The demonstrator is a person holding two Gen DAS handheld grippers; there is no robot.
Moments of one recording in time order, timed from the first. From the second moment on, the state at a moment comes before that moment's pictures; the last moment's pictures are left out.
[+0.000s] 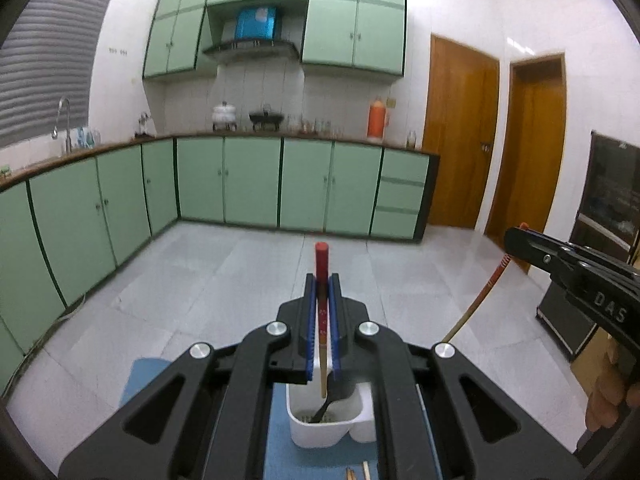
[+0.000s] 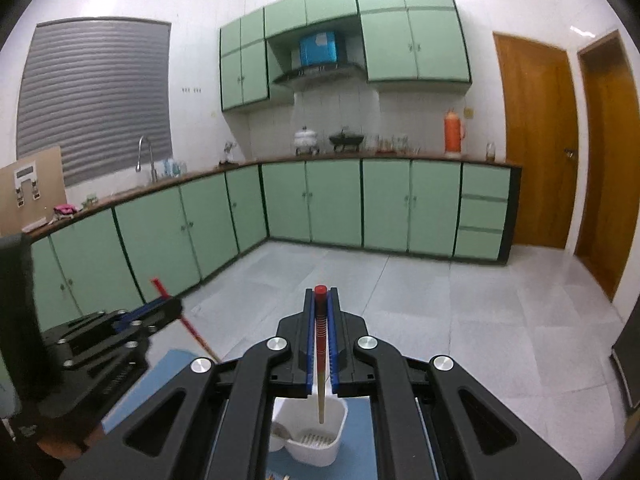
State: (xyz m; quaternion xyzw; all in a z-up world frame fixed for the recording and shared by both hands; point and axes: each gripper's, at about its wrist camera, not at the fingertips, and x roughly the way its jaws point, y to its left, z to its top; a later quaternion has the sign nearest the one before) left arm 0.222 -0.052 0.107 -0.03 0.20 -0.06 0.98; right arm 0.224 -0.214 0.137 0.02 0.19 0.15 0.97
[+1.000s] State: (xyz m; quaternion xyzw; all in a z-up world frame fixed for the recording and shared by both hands) left arm 0.036 -0.020 -0.058 -0.01 0.29 -0.03 0.96; right arm 0.016 -0.223 -0.077 0.07 0.30 0.07 0.95
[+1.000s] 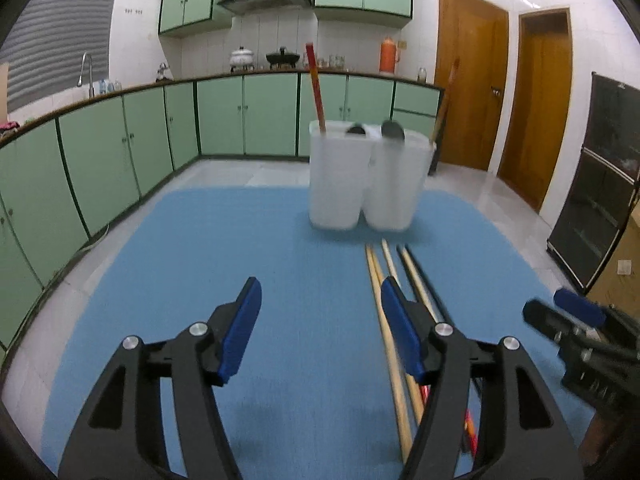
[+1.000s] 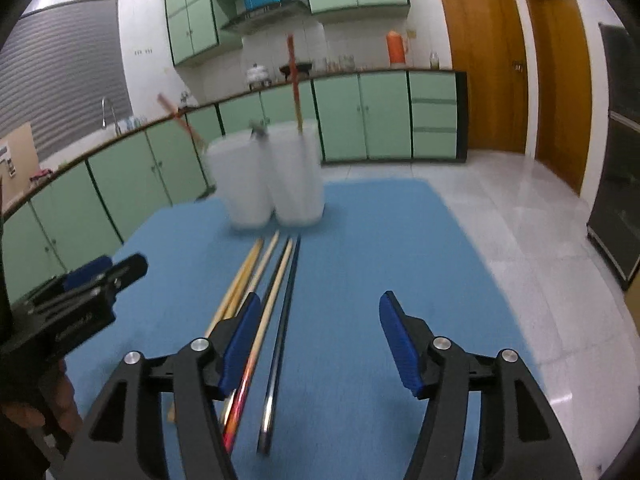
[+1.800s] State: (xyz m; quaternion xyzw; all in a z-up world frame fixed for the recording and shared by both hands) left arm -0.007 -0.029 -0.082 -0.01 0.34 -0.05 0.94; right arm -0.003 -0.190 -0.113 0.06 0.40 0.09 0.91
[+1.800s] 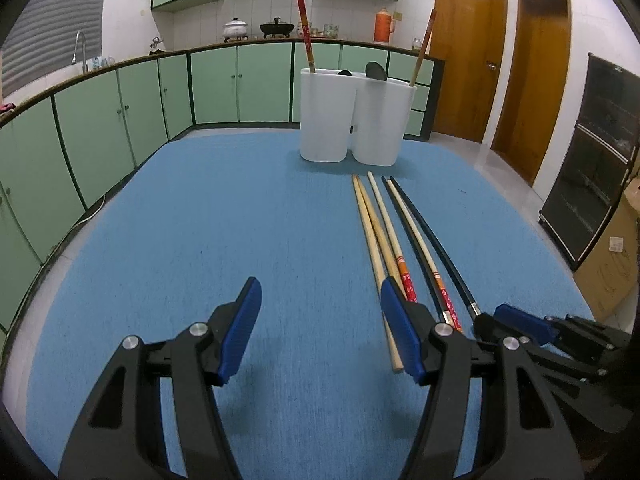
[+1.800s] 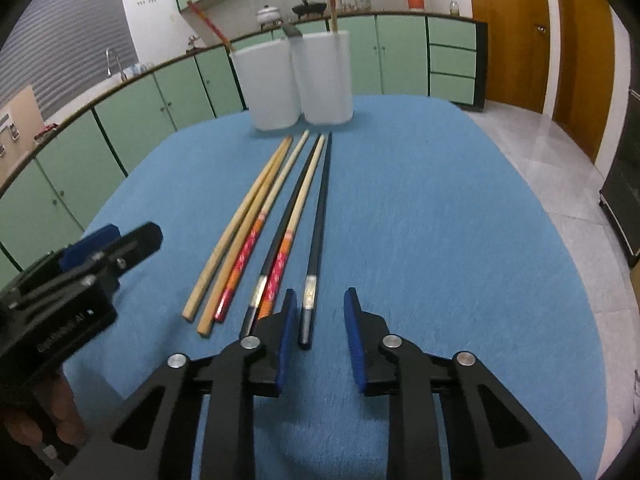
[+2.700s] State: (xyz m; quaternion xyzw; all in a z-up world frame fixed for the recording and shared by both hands) left arm -0.001 -0.062 -0.110 0.03 0.42 -0.09 0.90; right arm -0.003 -0.205 -0.116 0.07 0.40 0.07 0.91
